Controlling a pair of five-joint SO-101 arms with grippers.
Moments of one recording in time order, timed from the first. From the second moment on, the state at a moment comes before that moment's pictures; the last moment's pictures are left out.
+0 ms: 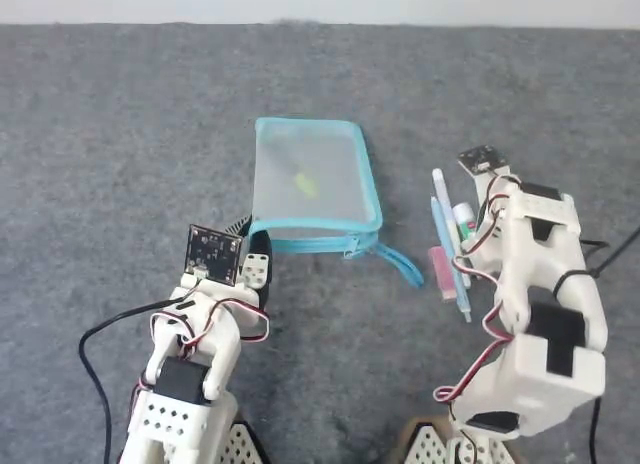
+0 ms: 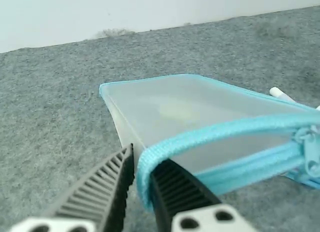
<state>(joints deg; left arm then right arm) 7.9 -92.9 97.5 32.4 3.6 9.8 5.9 29.3 62.2 32.9</state>
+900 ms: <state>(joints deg) 7.9 -92.9 97.5 32.4 3.6 -30.9 -48.2 29.4 99.2 28.0</state>
